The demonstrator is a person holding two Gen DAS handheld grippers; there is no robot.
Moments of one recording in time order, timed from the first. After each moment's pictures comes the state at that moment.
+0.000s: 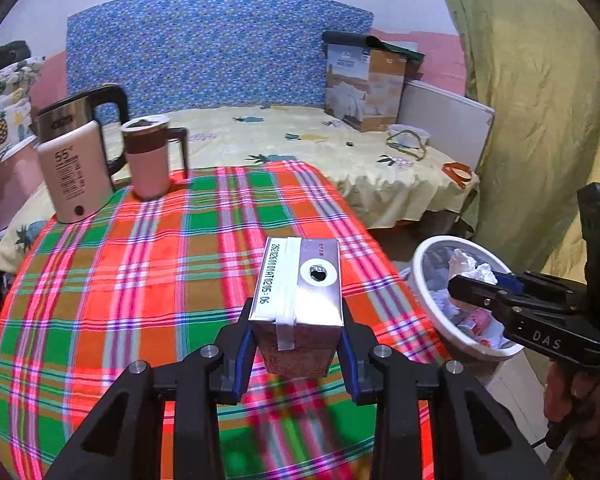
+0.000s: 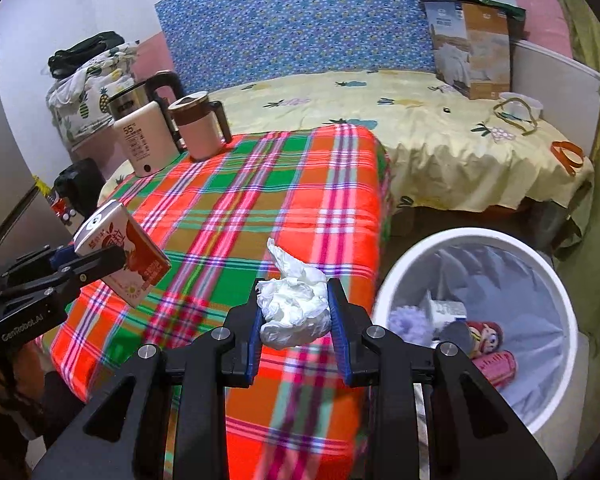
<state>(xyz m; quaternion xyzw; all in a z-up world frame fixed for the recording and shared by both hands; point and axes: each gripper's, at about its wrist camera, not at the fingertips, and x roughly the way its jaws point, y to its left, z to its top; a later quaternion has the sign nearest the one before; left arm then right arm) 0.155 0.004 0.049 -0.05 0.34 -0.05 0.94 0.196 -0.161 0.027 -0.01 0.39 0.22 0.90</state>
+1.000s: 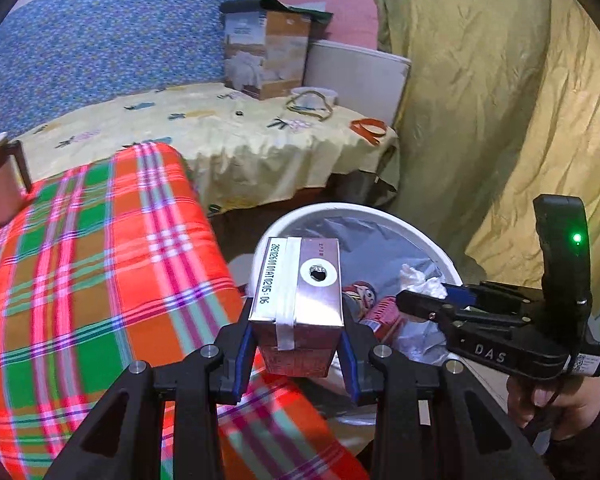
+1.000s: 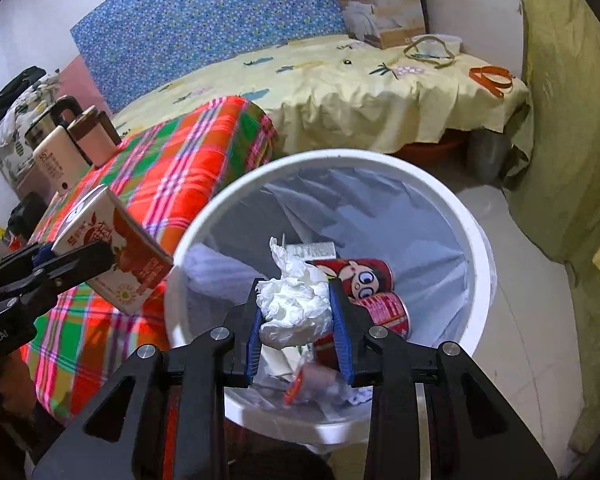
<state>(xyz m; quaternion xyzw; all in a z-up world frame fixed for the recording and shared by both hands) 0.220 -0.153 0.007 -0.02 0.38 -0.19 0.90 0.210 -0.286 -0.020 0.04 0.44 0.12 0.89</state>
